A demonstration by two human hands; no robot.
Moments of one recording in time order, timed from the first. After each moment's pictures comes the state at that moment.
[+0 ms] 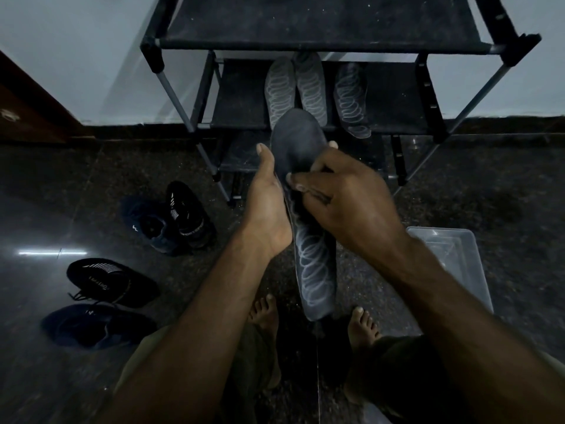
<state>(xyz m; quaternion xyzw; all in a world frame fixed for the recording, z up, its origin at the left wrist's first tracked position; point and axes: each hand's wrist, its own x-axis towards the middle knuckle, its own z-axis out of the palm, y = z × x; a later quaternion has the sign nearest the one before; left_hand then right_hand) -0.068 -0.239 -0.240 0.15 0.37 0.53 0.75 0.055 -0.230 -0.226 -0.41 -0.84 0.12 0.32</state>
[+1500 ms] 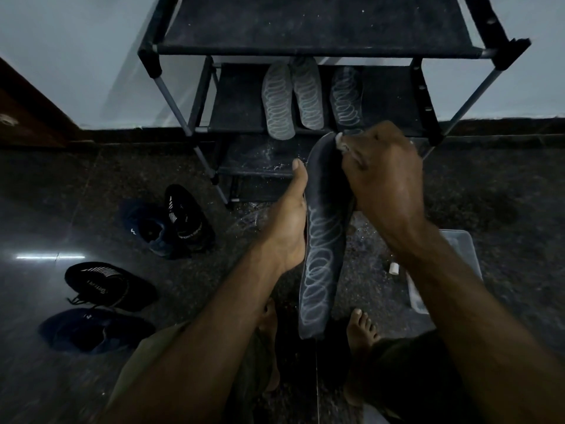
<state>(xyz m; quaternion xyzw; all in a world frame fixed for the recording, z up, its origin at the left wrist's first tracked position) -0.045 -0.248 -0.247 0.20 0.42 0.46 0.75 0.082 -0.202 -0.223 -0.54 -0.76 0.05 0.36</state>
